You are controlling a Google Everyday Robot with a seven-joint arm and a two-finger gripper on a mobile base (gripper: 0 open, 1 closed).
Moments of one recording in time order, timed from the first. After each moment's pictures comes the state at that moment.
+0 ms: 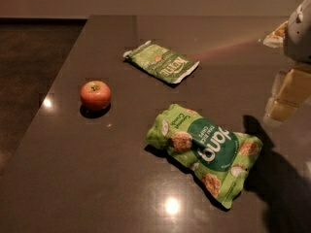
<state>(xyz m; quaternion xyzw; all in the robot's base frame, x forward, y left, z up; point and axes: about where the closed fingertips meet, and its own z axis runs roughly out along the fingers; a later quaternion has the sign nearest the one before) 0.438 -0.217 0.977 -0.60 0.78 -0.03 0.16</state>
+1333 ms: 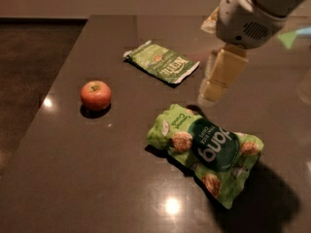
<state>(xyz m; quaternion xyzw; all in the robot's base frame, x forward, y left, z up) 0.472 -0.104 0.991 -0.65 0.73 0.03 0.23</state>
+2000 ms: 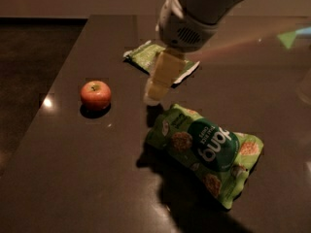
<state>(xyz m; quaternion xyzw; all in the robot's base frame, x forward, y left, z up) 0.490 -0.010 0.980 -0.65 0.71 0.06 0.26</state>
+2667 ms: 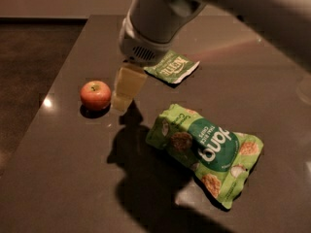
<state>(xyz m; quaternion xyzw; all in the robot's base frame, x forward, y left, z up) 0.495 0.056 0.952 -0.66 0.70 0.06 0.26</state>
